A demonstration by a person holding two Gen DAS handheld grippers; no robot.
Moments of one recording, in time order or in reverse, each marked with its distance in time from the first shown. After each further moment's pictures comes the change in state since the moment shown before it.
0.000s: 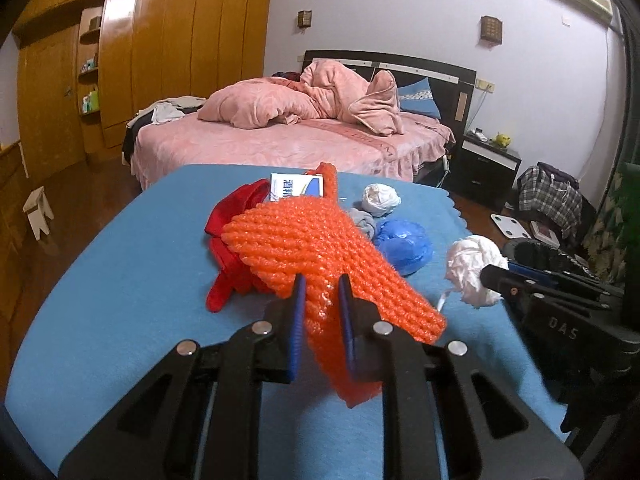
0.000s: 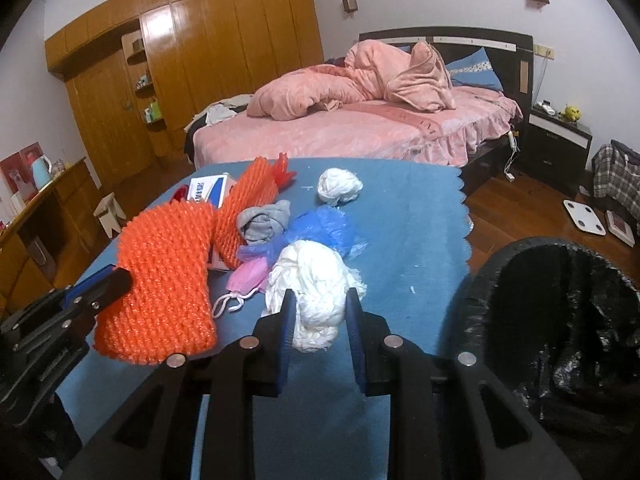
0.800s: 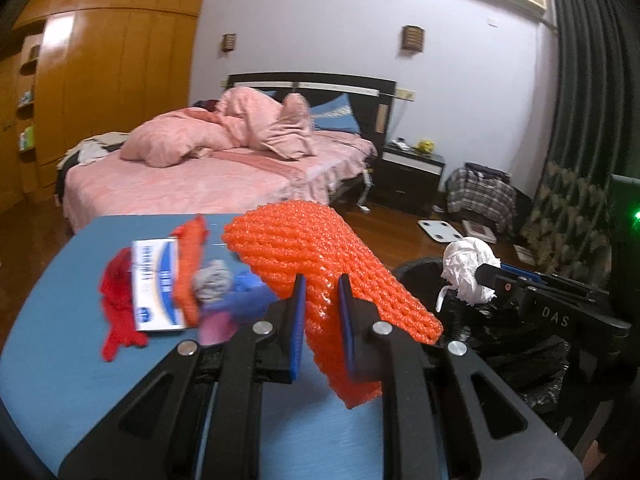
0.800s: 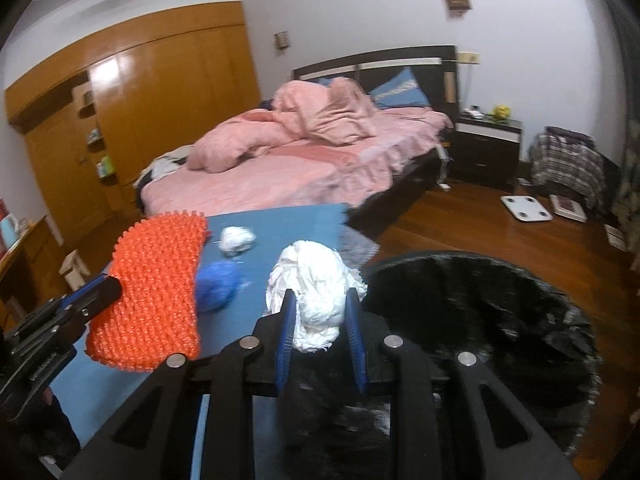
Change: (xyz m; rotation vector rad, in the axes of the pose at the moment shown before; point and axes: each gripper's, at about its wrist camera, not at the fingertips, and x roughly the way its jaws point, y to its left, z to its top) left arm -0.015 -0.110 0.028 0.127 -0.068 -0.255; right arm -0.092 -0.105 0.003 0.167 -0.127 -0.175
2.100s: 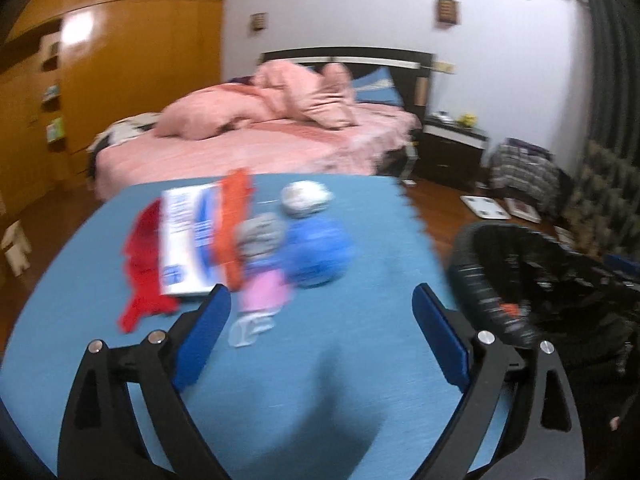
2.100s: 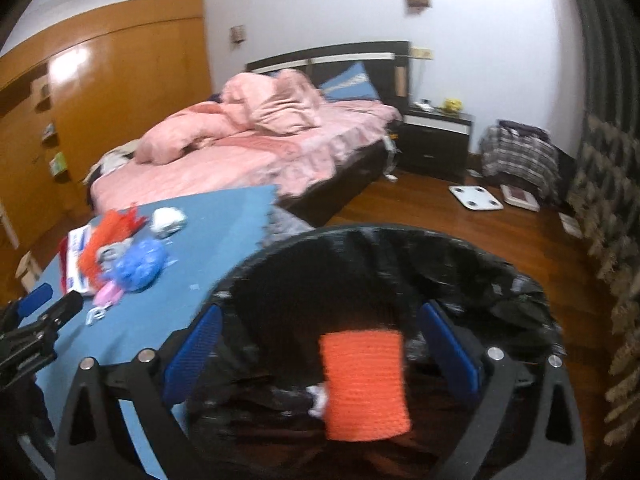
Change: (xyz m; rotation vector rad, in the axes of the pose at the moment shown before) left arm 0.034 0.052 -0.036 -0.016 0.098 0.206; right arm 0.008 -0.020 -0.031 -0.002 0.014 -0.158
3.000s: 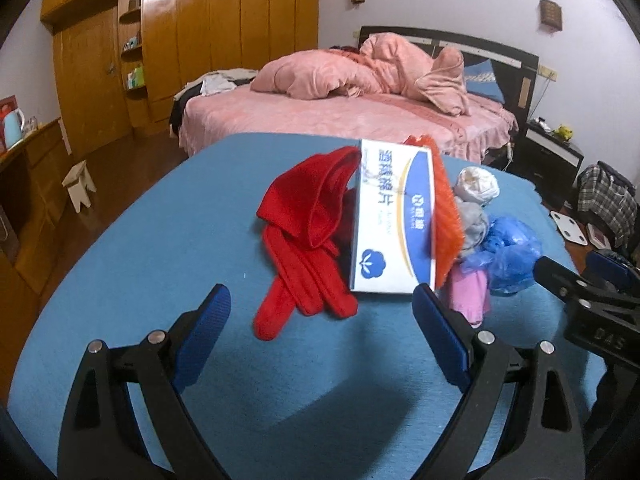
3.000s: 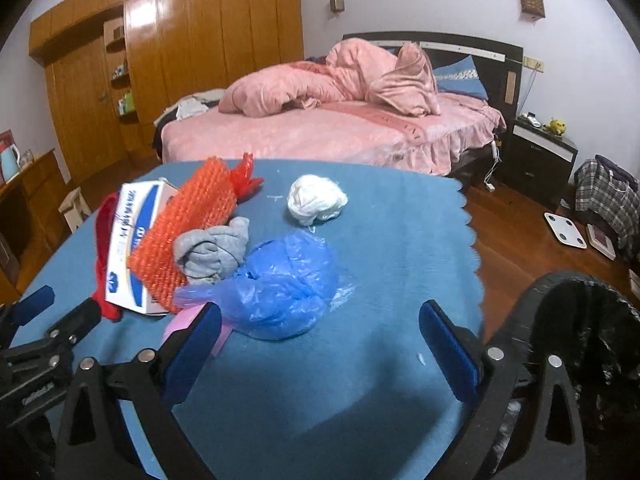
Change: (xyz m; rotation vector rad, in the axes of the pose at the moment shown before) left arm 0.041 0.117 0.000 -0.169 0.100 0.260; right arm 0.117 0.181 0.016 -0.205 0.098 0.208
